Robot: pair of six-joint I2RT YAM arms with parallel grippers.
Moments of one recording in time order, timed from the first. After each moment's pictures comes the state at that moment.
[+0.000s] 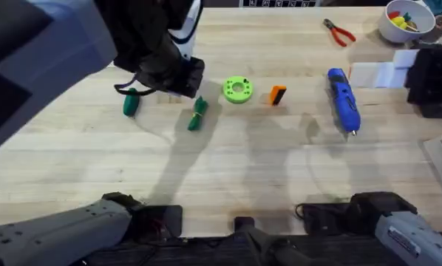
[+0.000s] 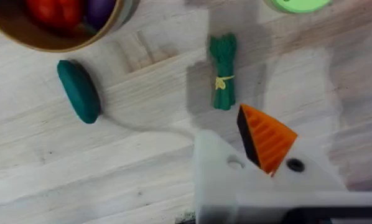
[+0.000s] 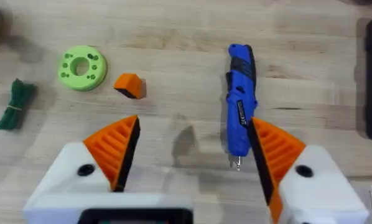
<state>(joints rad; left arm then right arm) -0.44 1.37 1.22 -1.11 -0.04 -0.12 0.00 0.84 1.11 -1.08 -0.04 0.00</state>
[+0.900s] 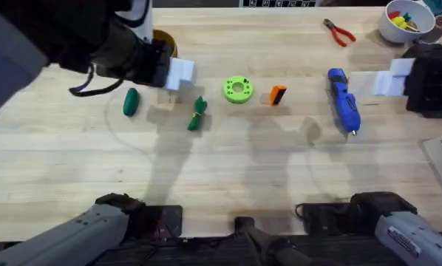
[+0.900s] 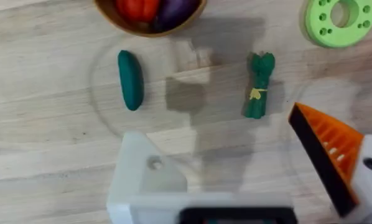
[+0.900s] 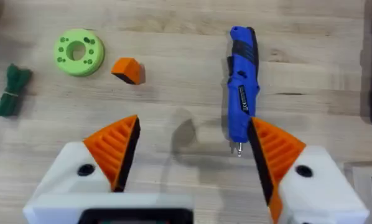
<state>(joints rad) -0.29 1.23 1.22 -1.11 -0.09 -0.12 0.00 0.84 1.11 -1.14 -0.04 0.00</state>
